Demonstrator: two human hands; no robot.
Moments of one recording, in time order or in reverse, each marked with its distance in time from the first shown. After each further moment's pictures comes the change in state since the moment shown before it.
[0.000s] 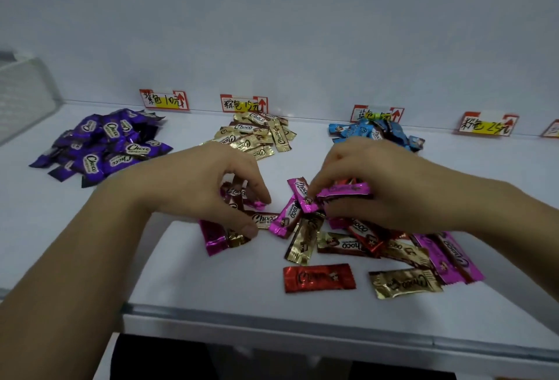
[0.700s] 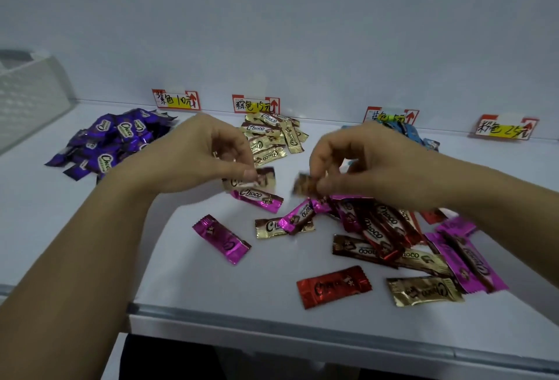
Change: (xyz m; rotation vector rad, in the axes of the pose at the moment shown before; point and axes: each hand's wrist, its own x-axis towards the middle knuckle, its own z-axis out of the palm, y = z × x) left_hand -0.005 -0.017 -0.013 -0.207 0.348 -0.120; right_hand 0.029 -0.009 -0.005 0.596 0.054 0.052
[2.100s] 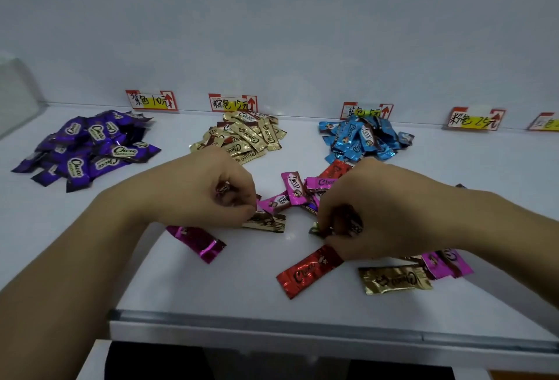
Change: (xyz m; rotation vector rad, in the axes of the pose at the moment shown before) left_hand -0.001 0.016 0.032 0.156 -0.286 0.228; right_hand -0.043 0.001 0.009 -0.593 -0.148 0.060
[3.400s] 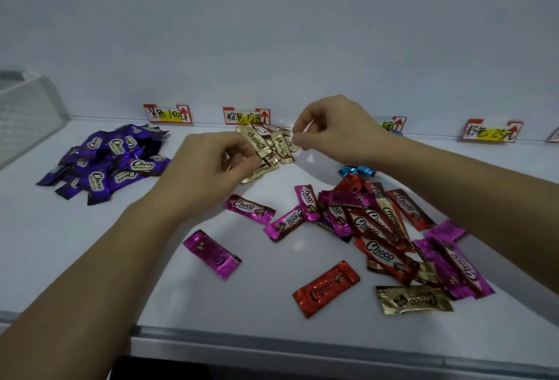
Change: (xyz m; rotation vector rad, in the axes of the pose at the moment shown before) left_hand 0.011 -0.022 0.001 0.136 0.634 -0.307; right_hand 0.106 0.034 -0.021 0.428 0.435 0.290
